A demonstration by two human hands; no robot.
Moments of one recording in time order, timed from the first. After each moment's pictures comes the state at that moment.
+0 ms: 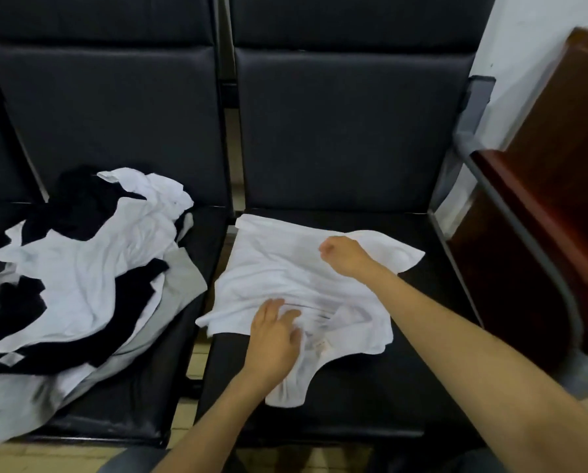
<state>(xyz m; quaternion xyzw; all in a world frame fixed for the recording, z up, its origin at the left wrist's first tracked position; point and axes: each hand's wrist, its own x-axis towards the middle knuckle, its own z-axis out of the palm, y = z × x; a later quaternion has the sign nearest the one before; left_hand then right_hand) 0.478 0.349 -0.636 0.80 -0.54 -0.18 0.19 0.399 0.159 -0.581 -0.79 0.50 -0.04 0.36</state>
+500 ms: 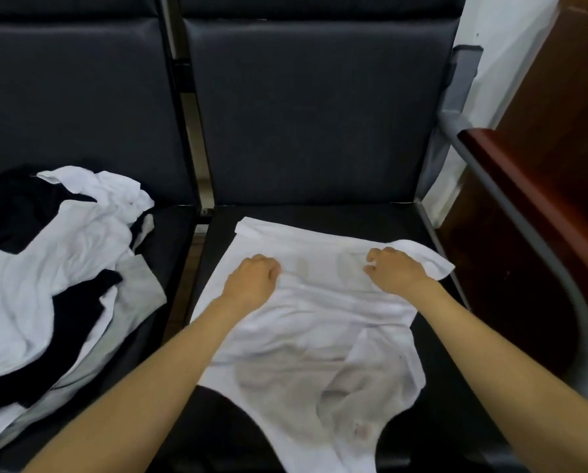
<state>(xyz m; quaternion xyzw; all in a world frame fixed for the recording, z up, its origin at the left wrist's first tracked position) 0.526 0.232 -0.639 0.78 -0.58 -0.20 0.14 0.295 0.111 -0.617 -0.82 0.54 0.11 0.15</state>
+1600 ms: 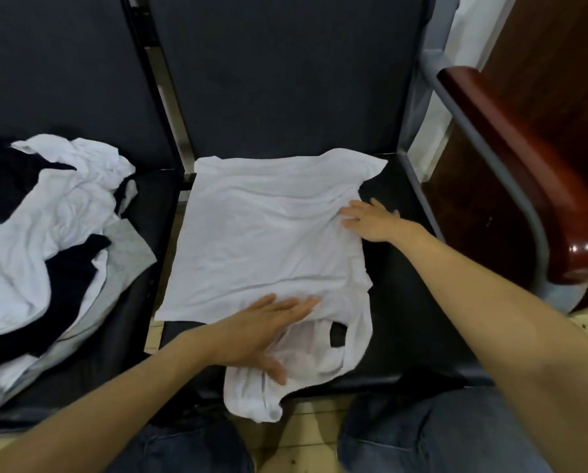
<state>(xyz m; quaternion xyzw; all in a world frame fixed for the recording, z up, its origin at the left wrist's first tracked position) 0.466 0.337 -0.641 0.50 -0.80 -0.33 -0.02 0.279 0.100 -0.628 -0.81 0.51 0.15 0.25</state>
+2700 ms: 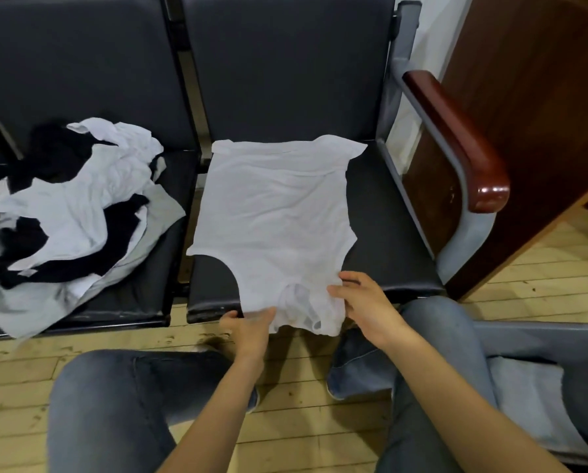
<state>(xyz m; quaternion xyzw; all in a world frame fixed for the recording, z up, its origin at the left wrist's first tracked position) 0.369 0.476 -0.653 0.76 0.01 -0.39 0.52 0.220 0.395 -0.606 -0.40 0.56 -0.25 0.68</state>
